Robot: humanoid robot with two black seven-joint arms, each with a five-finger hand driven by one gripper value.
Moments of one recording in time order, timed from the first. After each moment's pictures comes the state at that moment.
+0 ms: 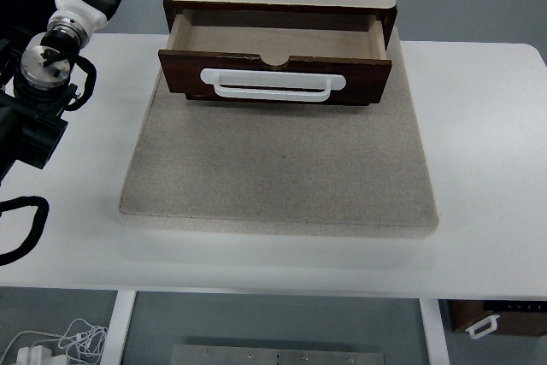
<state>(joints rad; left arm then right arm) -1.00 0.24 -1.09 -0.44 -0.16 -0.23 -0.07 -0.01 0.00 -0.01 0.18 -0.10 -0.05 0.03</state>
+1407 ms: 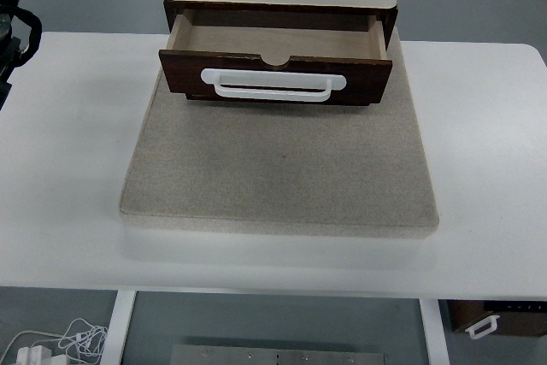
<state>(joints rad) -1.05 0.43 -1.09 -0.64 -0.15 -0.24 -0.08 -0.01 0.00 -0.01 0.18 -0.10 -0.05 0.03</state>
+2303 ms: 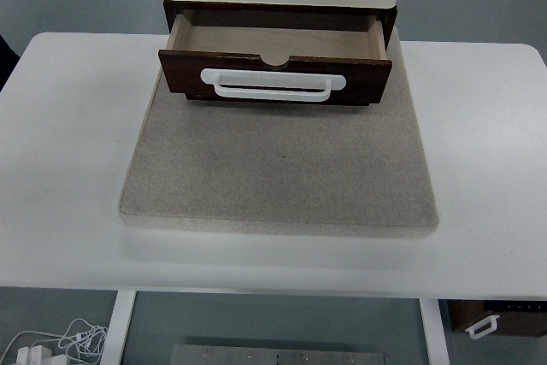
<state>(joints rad) -1.22 0.71 -0.82 -1.38 -0.04 -0.19 -0.08 -0.01 0.00 -0.01 0.18 -0.10 -0.05 0.03</state>
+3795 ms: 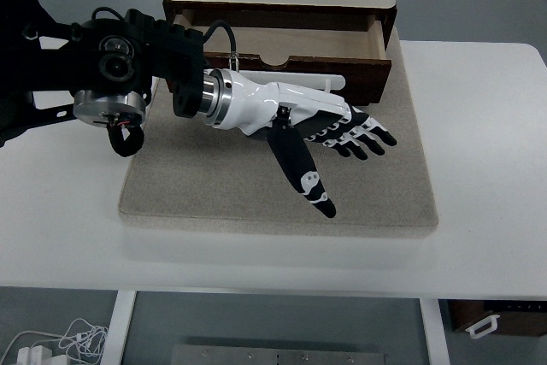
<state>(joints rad) -1.64 0.55 0.15 -1.68 0.22 -0.19 0.17 -0.01 0.00 -0.01 0.18 -0.10 -0.05 0.03</state>
